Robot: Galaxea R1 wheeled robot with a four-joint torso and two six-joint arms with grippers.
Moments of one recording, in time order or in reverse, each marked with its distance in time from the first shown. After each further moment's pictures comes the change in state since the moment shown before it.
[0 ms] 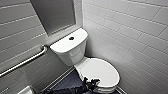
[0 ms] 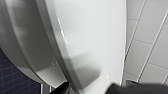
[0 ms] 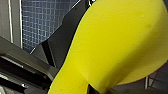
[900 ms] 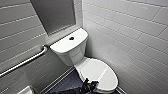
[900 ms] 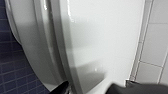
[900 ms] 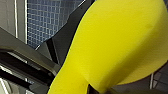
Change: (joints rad) left arm 0.021 0.181 -0.363 0.003 0.067 0.056; right arm 0.000 -0.014 0.029 -0.040 -0.001 -0.011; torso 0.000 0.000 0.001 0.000
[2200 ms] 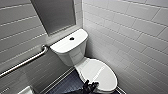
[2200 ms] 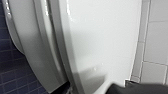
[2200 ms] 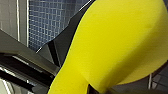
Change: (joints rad) left arm 0.031 0.079 -0.167 0.014 -0.036 0.063; right arm 0.004 -0.046 0.053 0.000 -0.002 0.000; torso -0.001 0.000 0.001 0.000
